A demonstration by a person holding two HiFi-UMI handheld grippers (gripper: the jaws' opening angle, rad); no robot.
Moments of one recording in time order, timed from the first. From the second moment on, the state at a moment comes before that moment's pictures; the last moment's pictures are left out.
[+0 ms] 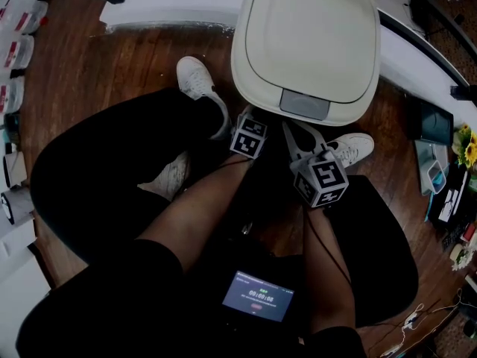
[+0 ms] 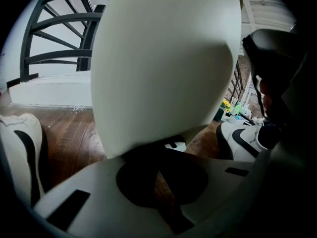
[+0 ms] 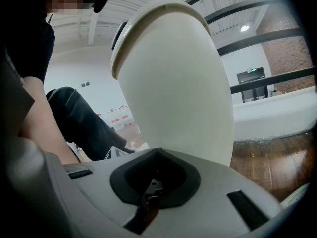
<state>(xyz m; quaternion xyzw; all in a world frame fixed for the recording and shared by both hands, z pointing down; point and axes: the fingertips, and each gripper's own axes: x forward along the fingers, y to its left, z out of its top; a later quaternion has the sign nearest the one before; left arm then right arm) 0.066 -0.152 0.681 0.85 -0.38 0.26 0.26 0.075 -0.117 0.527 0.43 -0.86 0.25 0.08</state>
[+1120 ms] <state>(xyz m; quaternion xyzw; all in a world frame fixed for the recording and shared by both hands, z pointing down) 0.058 -0.156 0.711 0.81 -0.40 0.33 0.27 0.088 -0.124 0.531 0.45 -0.85 0.28 0.07</state>
